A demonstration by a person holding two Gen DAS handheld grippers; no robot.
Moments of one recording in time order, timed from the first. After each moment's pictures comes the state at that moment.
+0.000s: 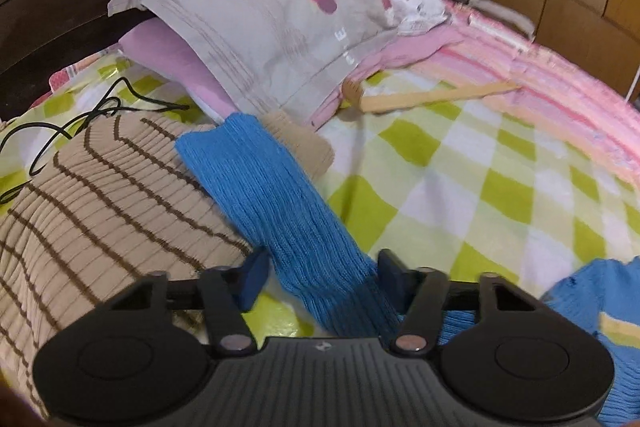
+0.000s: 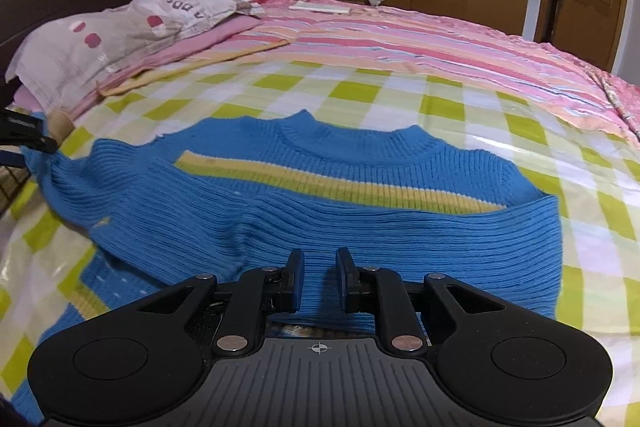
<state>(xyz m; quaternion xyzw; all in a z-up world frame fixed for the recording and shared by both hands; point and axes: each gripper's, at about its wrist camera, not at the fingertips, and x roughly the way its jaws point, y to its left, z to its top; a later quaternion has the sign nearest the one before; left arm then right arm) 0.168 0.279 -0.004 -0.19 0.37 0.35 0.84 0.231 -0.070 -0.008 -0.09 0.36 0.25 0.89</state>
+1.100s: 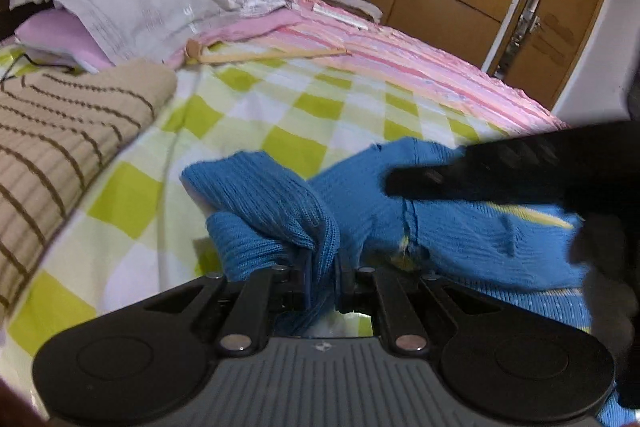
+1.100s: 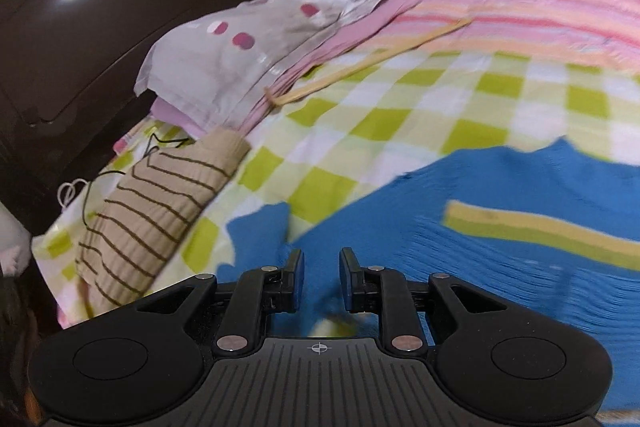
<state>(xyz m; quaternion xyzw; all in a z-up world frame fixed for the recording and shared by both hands) 0.092 0.182 -0.013 -0.20 0.33 0.13 0.91 0.235 0.074 0.019 0.00 0.43 0.45 0.79</state>
